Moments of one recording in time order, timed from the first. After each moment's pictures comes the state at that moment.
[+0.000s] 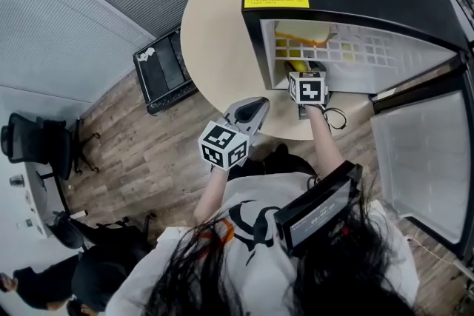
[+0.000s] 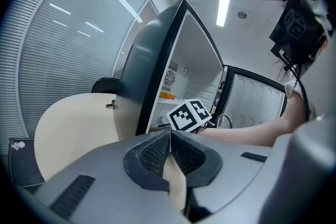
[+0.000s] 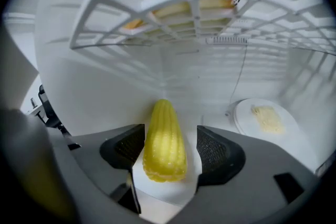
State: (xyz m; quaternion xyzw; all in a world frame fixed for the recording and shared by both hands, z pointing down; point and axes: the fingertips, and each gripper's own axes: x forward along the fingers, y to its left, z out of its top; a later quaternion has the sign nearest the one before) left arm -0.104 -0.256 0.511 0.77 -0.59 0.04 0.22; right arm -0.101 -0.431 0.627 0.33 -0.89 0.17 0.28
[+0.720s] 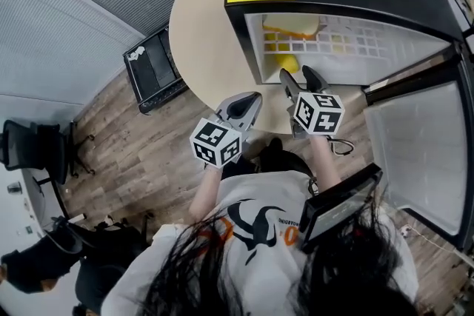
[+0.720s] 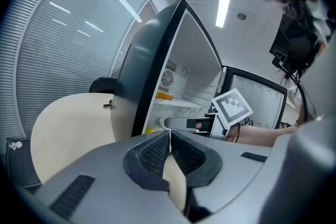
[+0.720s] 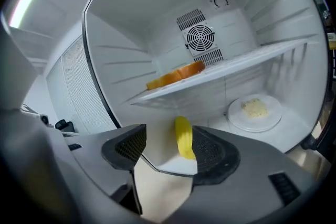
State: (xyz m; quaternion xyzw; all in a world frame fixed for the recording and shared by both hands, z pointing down) left arm -0.100 -0.261 0.507 0.78 -0.58 0.04 0.22; right arm -0.057 -0.373 0.546 0.30 -0.91 0.26 0.14
